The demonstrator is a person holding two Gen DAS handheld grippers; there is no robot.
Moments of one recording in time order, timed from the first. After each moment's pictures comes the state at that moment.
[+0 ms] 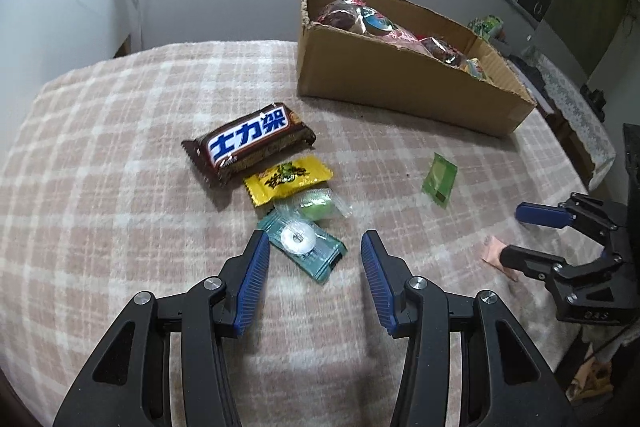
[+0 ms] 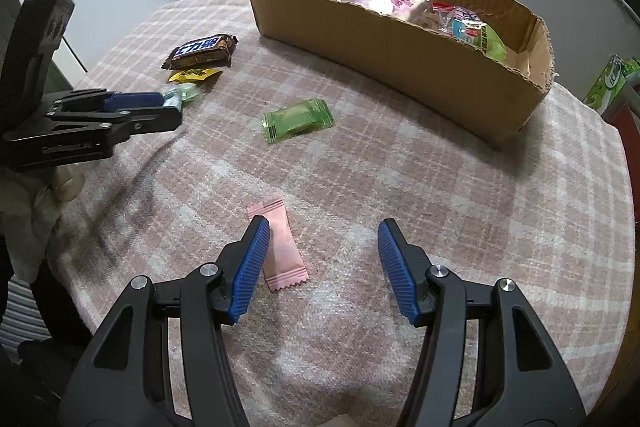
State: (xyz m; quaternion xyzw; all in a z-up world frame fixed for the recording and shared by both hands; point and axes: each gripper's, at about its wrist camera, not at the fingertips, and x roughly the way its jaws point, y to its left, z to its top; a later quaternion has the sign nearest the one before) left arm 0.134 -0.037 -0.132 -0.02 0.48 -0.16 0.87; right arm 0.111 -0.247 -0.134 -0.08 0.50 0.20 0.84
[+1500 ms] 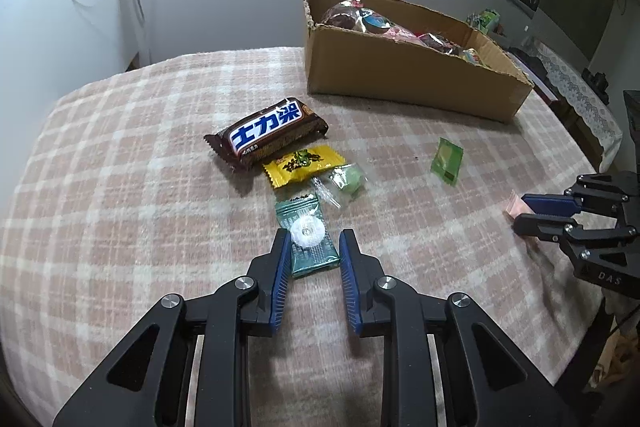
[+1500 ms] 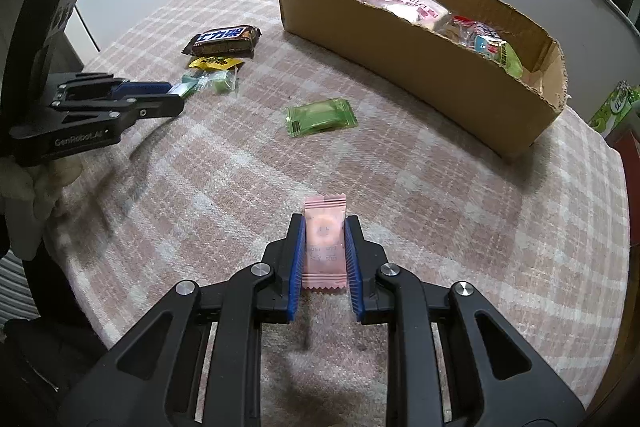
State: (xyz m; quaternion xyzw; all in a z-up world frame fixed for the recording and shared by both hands) left arm 0.113 -0.028 -0.130 0.01 0.45 -0.15 0.88; right arm 0.097 -0.236 -0.136 -0.11 0.48 0.21 0.84
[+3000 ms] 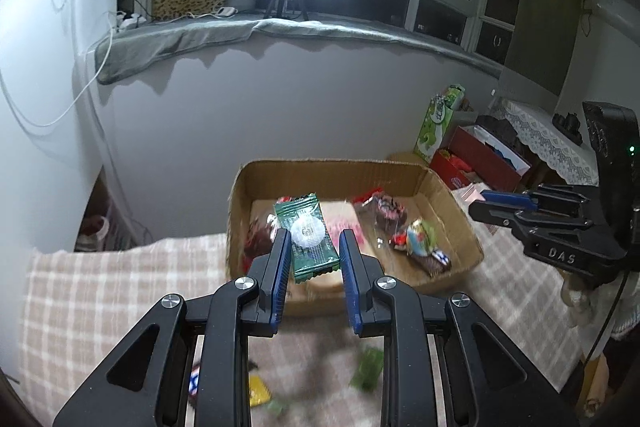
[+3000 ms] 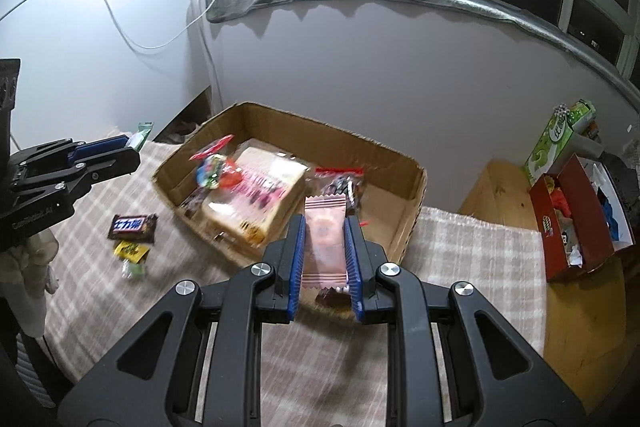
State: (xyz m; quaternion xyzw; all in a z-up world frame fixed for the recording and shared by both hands) left arm 0.203 -0.090 -0.024 0.00 0.33 -0.20 0.92; right arm 0.207 -0.311 -0.029 -0.05 0.38 0.12 0.91
